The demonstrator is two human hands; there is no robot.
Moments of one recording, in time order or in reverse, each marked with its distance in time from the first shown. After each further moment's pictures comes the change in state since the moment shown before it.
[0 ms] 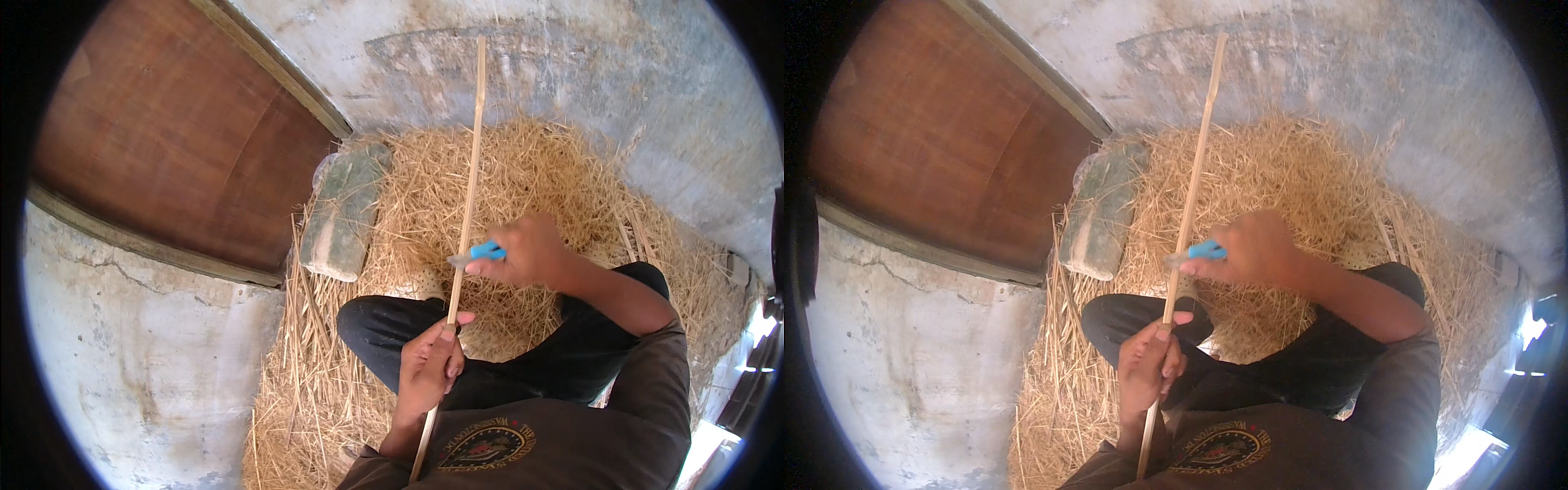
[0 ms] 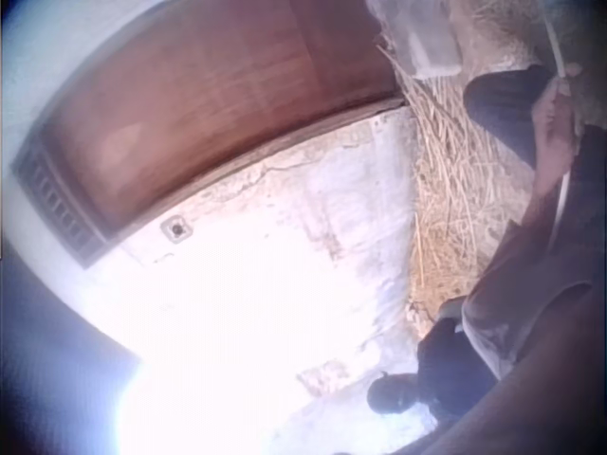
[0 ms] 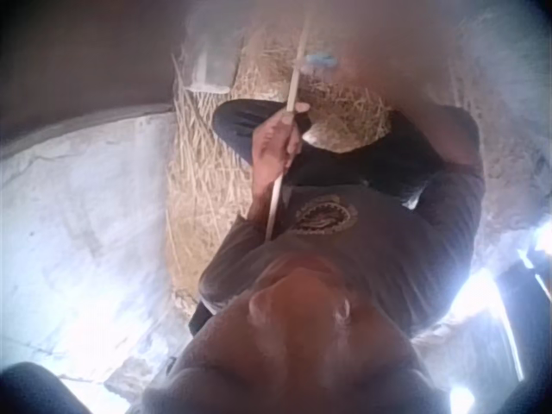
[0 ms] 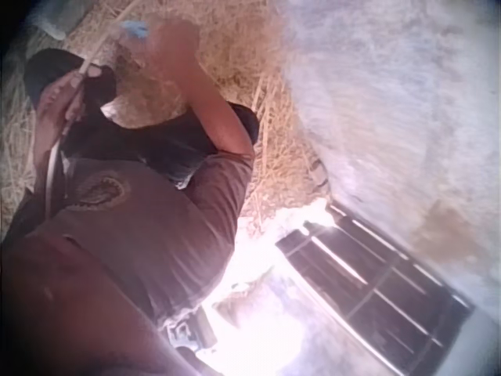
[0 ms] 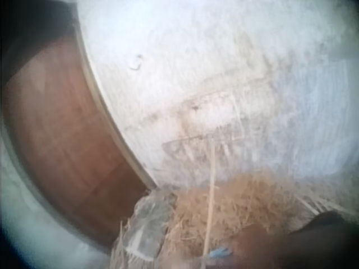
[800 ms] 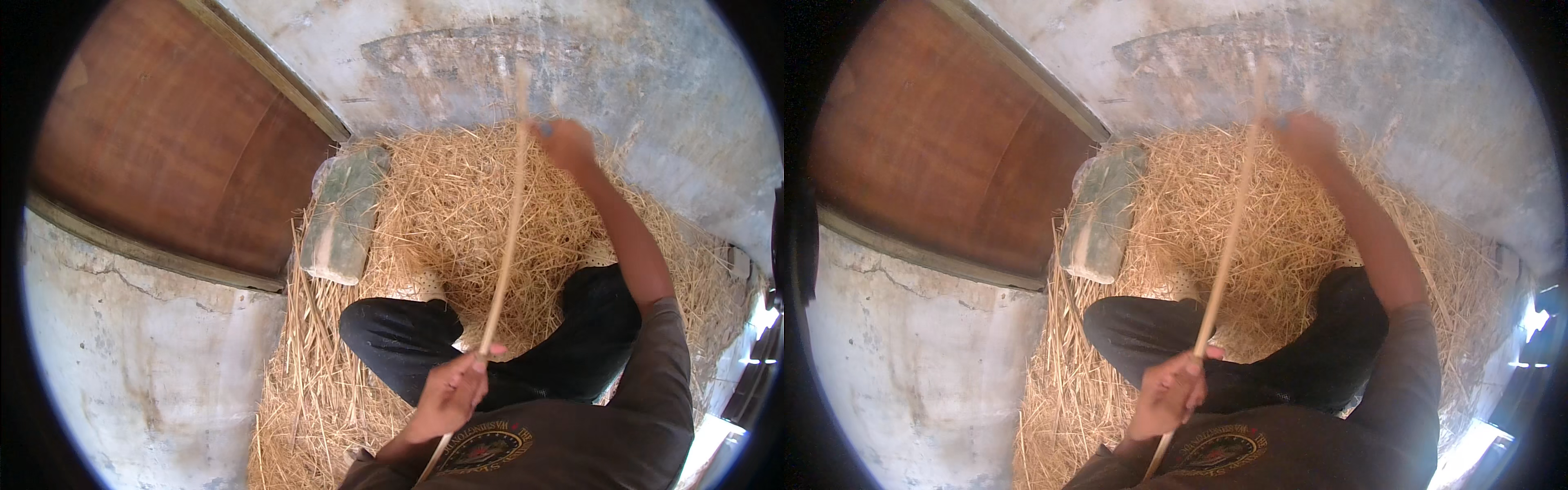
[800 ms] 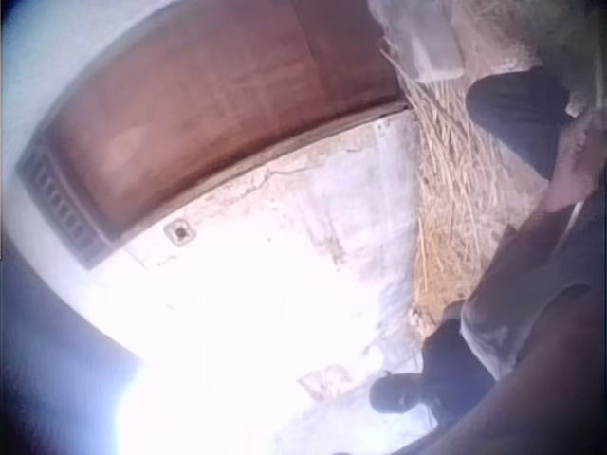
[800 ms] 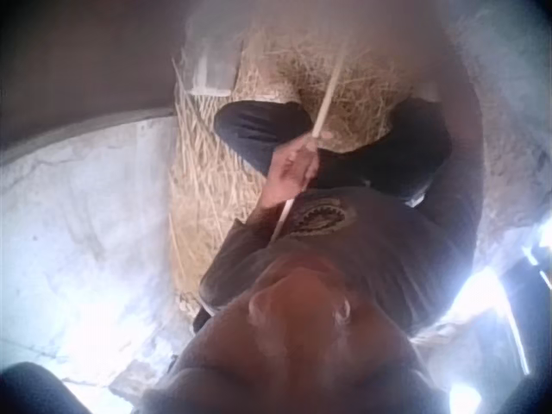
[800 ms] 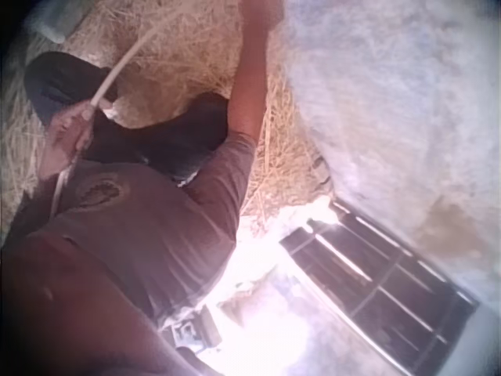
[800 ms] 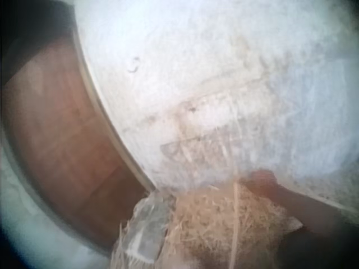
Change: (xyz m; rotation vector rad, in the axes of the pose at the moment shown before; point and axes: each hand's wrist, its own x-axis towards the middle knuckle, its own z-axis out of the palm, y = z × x) left_hand -0.028 0.008 0.018 0.162 -0.123 -0.142; right_hand 0.058 0.140 -0.030 -0.226 -0.066 0.720
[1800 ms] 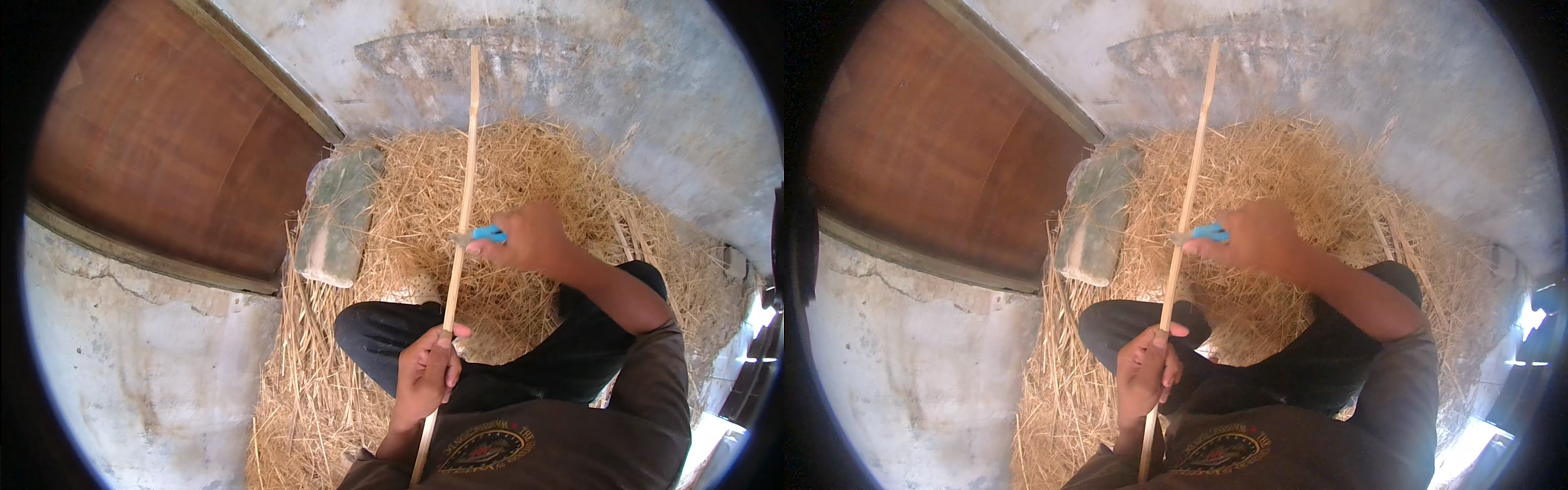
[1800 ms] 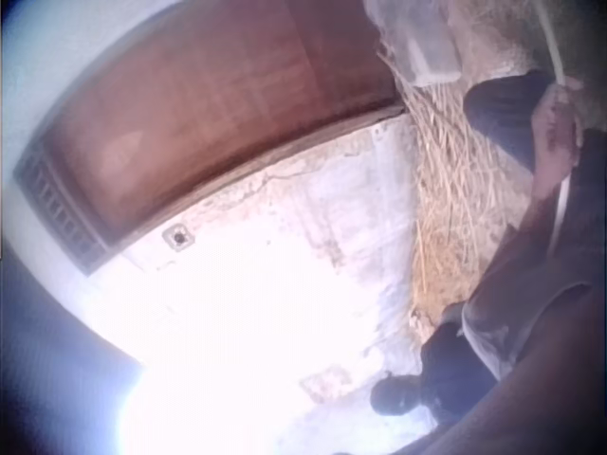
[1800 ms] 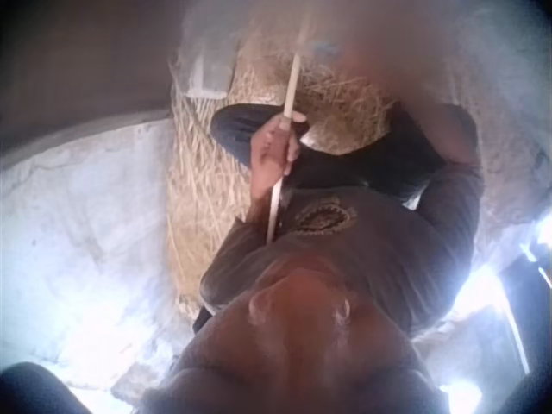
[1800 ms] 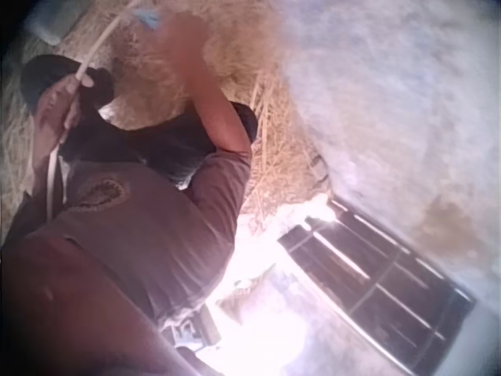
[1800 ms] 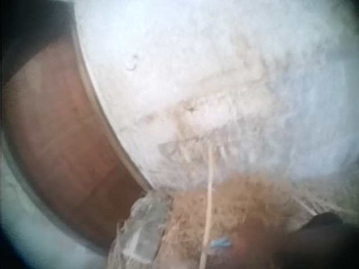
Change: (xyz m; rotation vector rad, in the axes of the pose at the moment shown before) left_hand 0.026 0.001 -0.021 -0.095 0.150 0.072; right_hand -0.123 -0.063 0.003 0.118 0.006 -0.614
